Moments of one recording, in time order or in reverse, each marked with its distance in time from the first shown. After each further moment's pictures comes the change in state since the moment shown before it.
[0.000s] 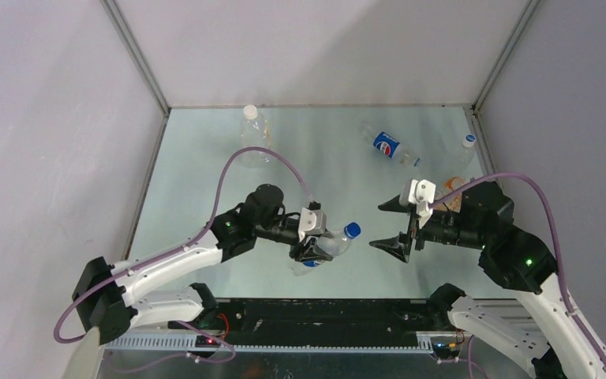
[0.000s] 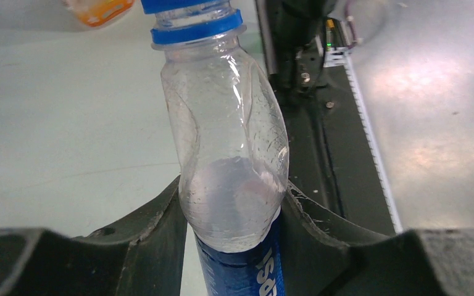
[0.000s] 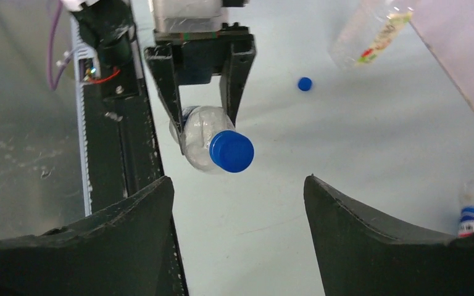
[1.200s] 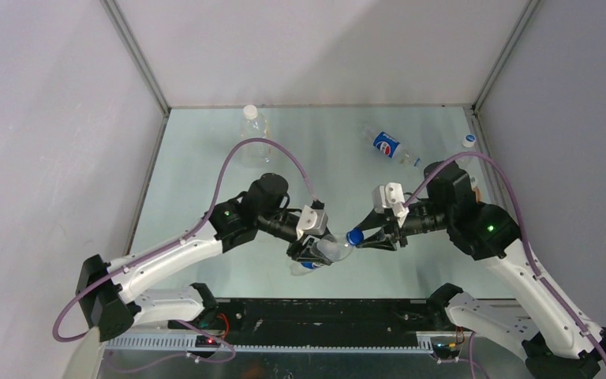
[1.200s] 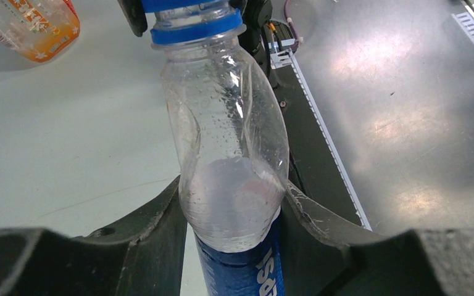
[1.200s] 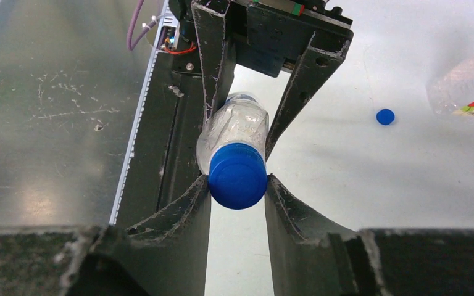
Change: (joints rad) left arm 0.001 0.037 0.179 -0.249 0.189 0.122; right arm -0.052 0.188 0.000 -0.048 -0.426 -0.290
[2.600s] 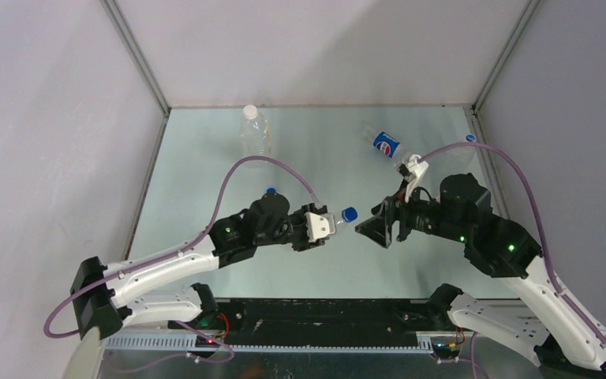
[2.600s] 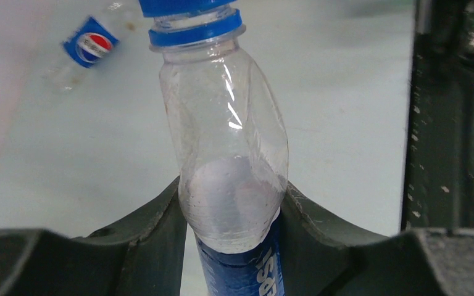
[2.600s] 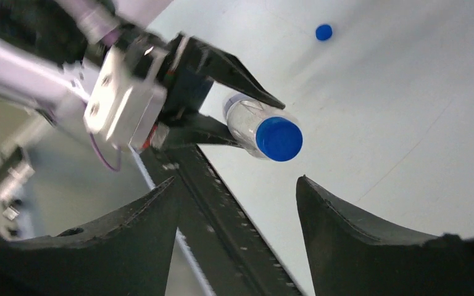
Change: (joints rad) left arm -0.150 -0.068 -0.119 0.161 -0.761 0.046; right arm 0.140 -0.087 0.006 0.081 0.666 0.913
